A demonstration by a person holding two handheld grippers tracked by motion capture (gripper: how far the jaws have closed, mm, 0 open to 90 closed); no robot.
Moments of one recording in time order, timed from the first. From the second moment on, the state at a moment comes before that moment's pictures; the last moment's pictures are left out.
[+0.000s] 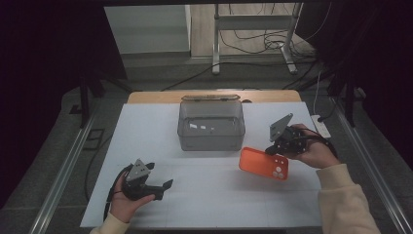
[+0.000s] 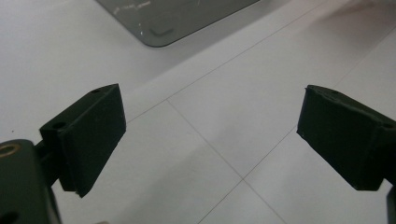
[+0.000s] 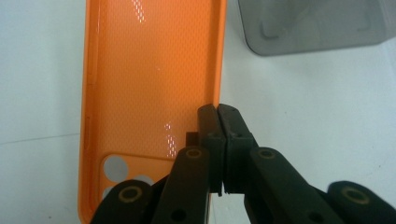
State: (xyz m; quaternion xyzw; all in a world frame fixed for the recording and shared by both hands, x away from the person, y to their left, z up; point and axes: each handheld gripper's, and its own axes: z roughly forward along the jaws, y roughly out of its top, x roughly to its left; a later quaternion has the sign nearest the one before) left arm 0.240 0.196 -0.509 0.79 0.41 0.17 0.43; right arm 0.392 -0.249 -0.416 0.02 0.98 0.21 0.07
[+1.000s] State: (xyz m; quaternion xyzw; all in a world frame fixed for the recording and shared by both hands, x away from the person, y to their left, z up) left arm 0.248 0.180 -0.500 0.80 0.39 0.15 0.43; right arm 0.375 -0.196 -0.424 -0.02 0.97 0.23 0.06
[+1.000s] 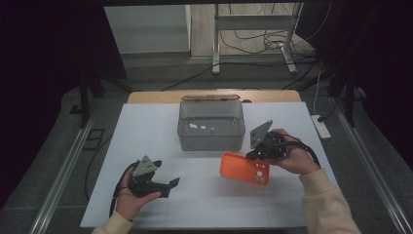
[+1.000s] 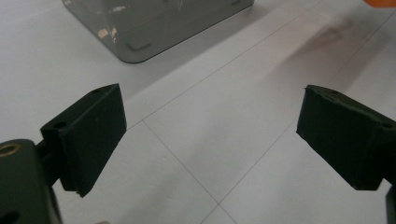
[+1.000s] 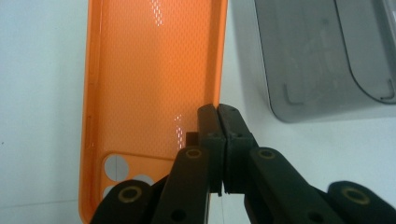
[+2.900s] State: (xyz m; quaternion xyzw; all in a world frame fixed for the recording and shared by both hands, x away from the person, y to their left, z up) left arm 0.267 0.140 -0.484 0.79 0.38 0.06 0.47; right arm 0.357 -0.153 -0.415 -0.03 0.97 0.22 0.10
